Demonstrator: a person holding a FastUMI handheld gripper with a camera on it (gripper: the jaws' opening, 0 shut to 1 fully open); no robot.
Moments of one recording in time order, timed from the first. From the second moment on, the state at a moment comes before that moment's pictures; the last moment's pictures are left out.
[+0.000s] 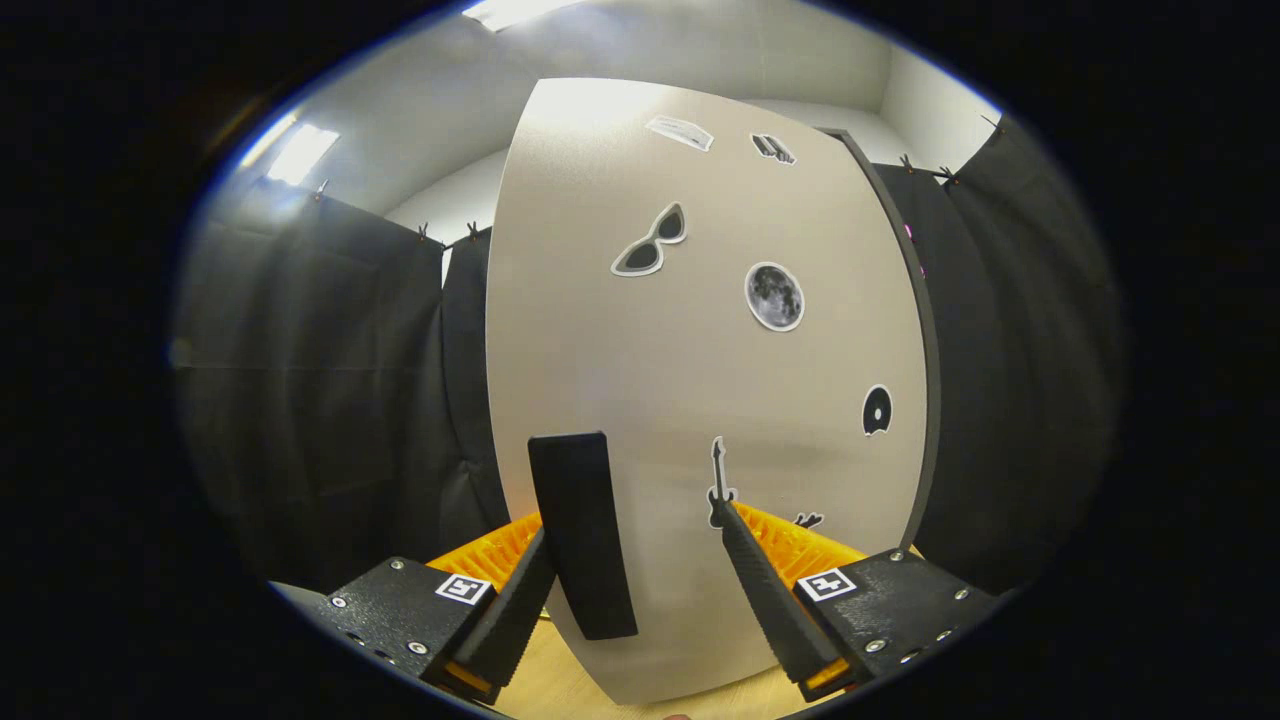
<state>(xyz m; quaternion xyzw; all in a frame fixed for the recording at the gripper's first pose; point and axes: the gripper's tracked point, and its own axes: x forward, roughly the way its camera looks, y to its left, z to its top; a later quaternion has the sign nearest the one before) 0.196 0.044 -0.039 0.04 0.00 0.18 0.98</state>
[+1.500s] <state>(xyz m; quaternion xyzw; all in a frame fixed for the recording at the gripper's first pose) 0.227 0.060 -0.041 0.02 0.00 0.04 1.00</state>
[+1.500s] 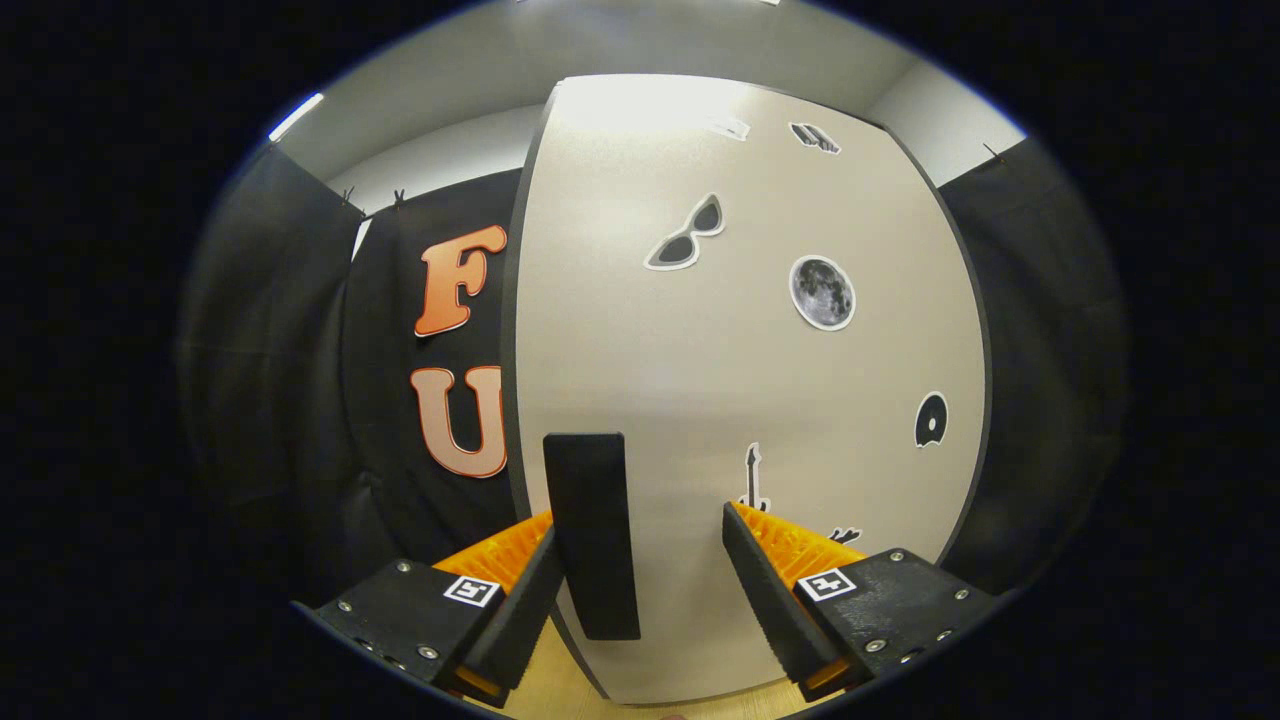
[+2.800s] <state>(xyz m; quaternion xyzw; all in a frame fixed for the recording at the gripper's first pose) 0.065 -0.006 -0.014 0.02 0.01 0.02 1.00</state>
